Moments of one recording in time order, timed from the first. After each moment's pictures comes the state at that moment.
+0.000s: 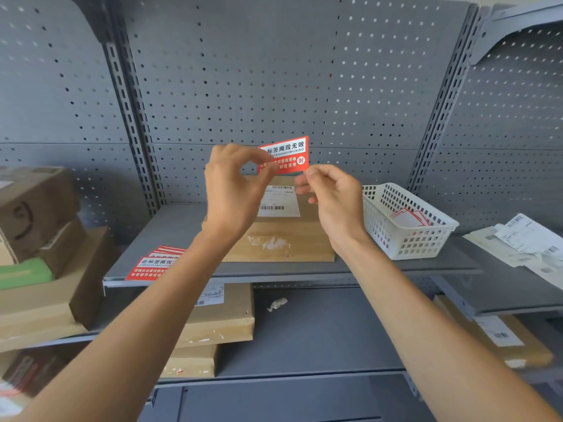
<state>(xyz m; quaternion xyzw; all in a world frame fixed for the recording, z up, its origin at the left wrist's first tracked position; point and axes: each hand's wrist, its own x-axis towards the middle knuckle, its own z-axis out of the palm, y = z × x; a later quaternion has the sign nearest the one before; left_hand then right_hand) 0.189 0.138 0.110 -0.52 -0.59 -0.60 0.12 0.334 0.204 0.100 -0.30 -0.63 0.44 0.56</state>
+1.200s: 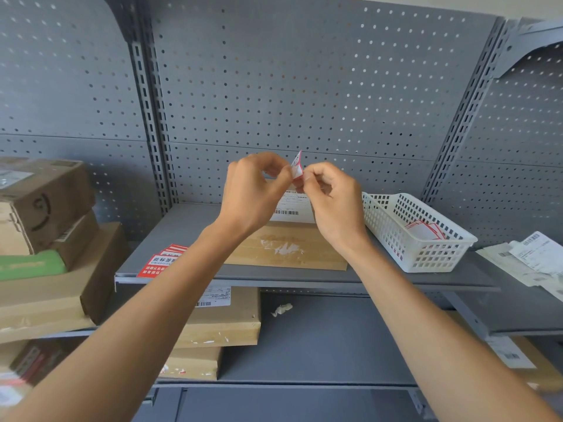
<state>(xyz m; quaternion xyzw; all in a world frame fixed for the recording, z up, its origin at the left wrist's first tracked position) 0.184 0.134 0.122 -0.54 -0.62 -0.57 0.03 0.314 0.205 0.102 -0.25 -0.74 0.30 0.54</state>
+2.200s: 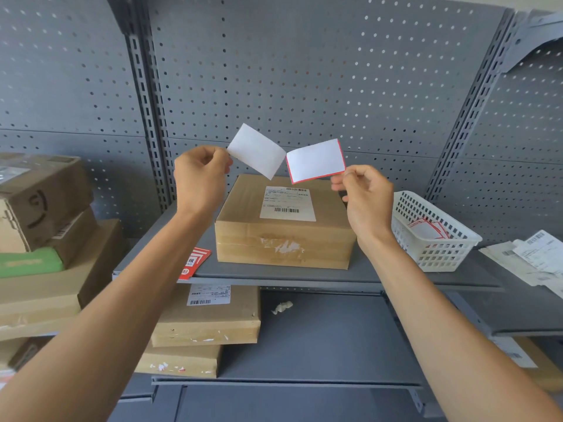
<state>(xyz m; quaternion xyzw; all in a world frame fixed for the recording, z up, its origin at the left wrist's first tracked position) 0.124 0.138 0.114 -0.33 -0.64 -0.69 -0.03 0.337 0.242 0.097 -0.35 -0.63 0.37 0.60</state>
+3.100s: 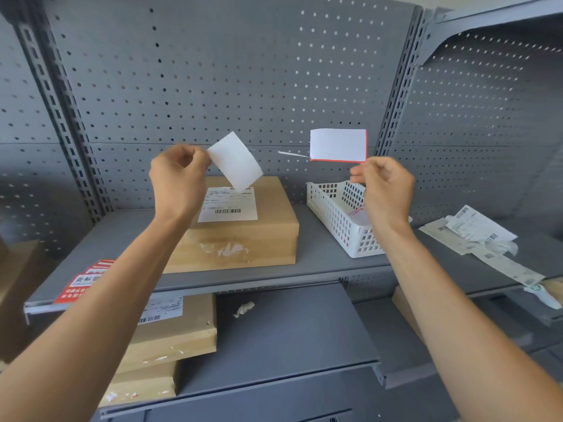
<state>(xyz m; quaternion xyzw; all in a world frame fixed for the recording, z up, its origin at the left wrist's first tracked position) 0.170 0.182 0.110 -0.40 -0.61 -0.68 -0.04 0.446 0.272 0.109 -0.42 -0.56 0.28 0.65</state>
